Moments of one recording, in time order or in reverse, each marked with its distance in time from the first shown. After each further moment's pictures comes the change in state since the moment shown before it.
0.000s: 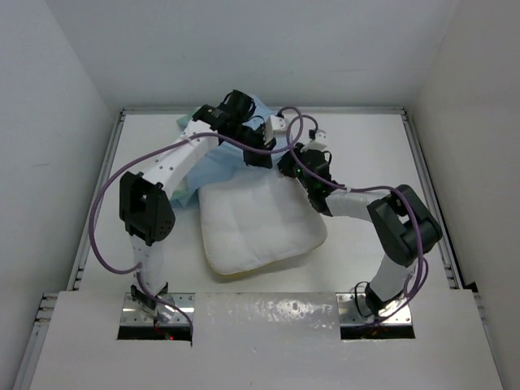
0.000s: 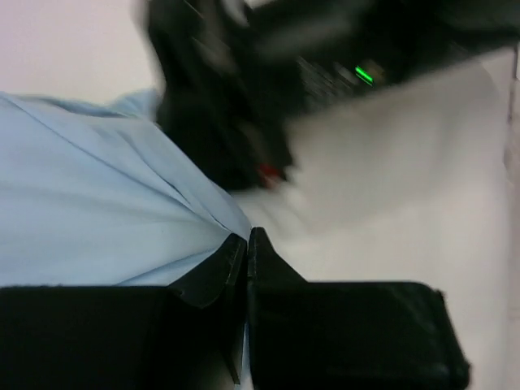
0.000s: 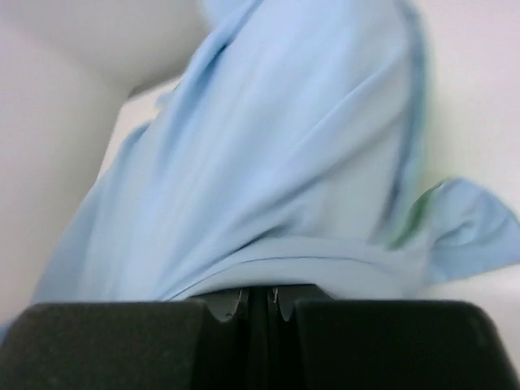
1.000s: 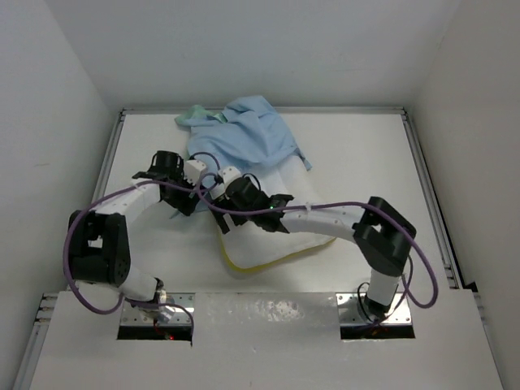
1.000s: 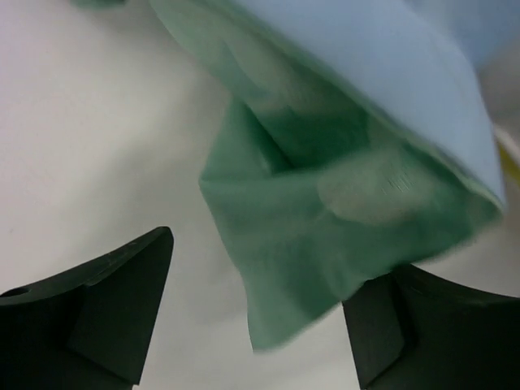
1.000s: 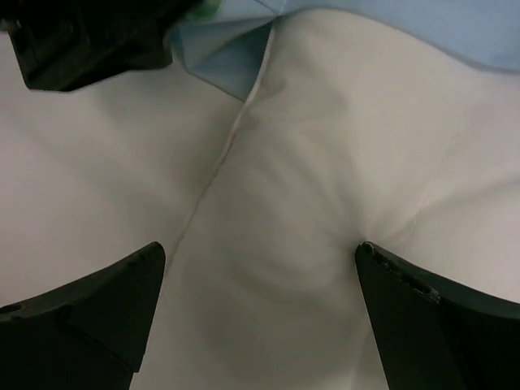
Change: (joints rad) left arm 0.403 -0.513 -1.081 0.427 -0.584 -0.156; right arm 0.478 0.048 0.368 -0.798 0.089 -0.416
